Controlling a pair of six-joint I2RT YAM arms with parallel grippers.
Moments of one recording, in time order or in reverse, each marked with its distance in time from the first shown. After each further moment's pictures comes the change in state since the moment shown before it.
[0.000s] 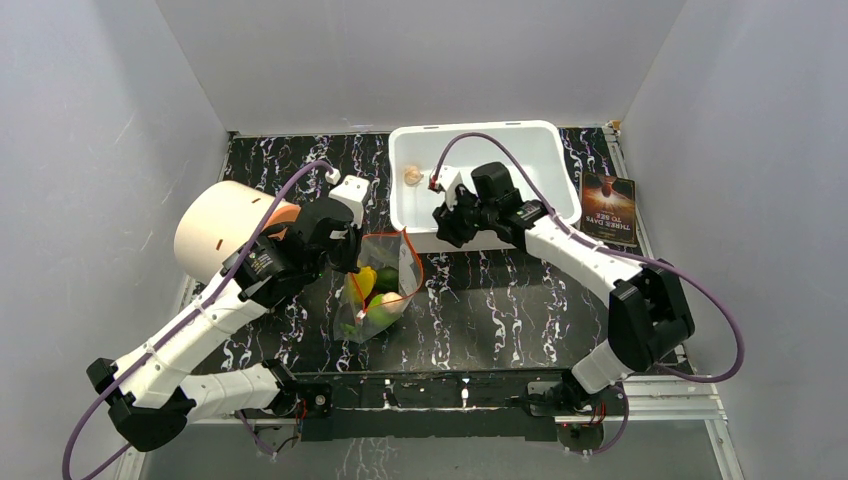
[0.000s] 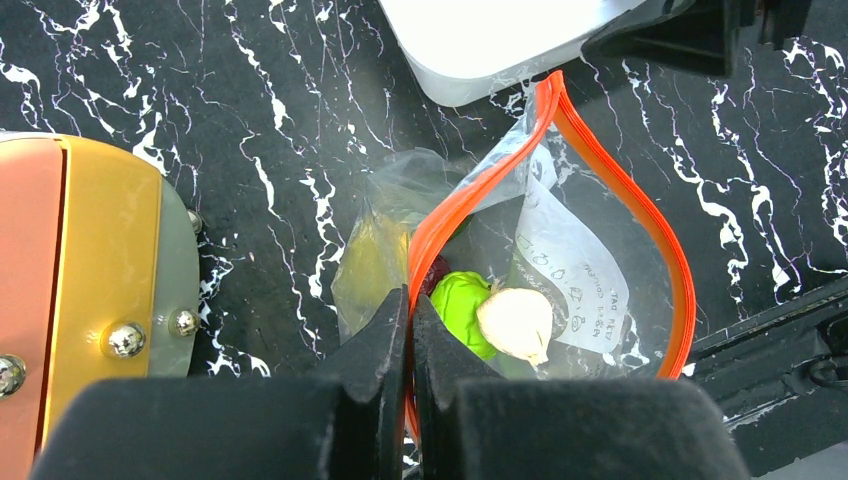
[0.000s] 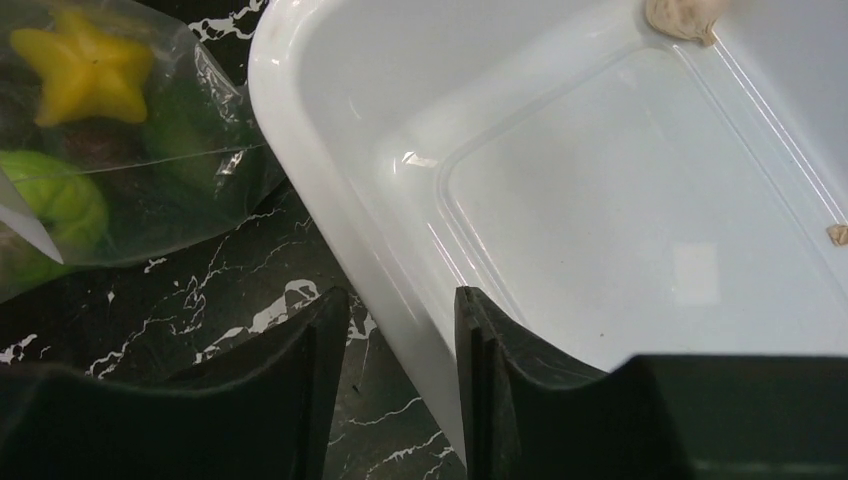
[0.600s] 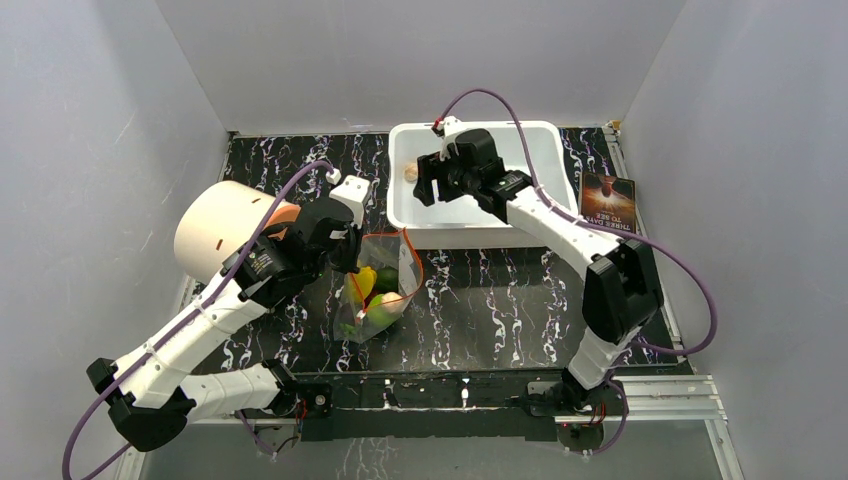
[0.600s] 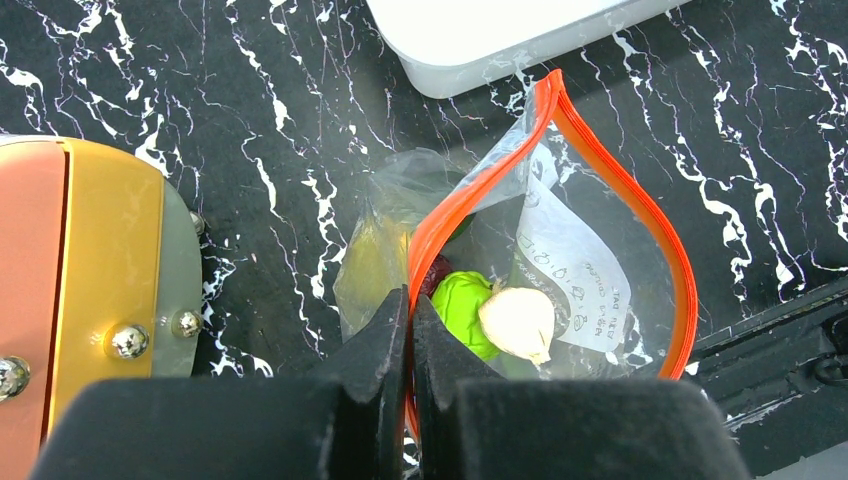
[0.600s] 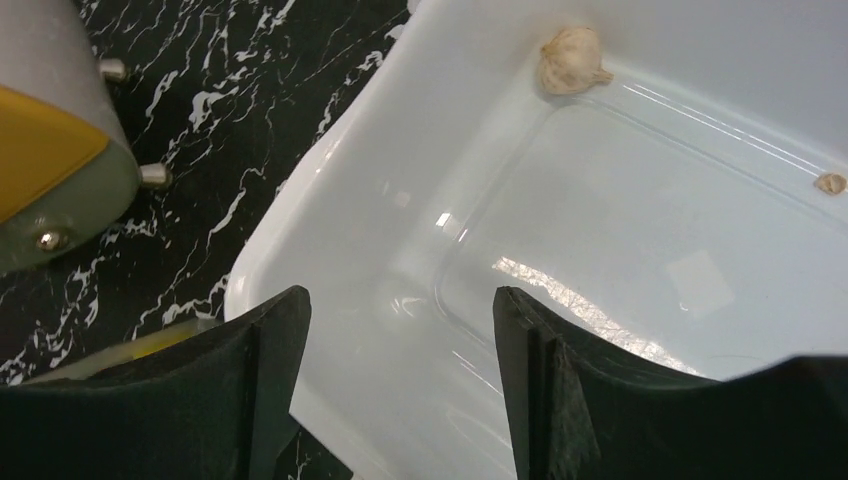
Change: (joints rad) left arm 0.000 0.000 0.001 0.000 0.001 0.010; right arm 0.006 0.178 0.296 0.034 0.187 0.476
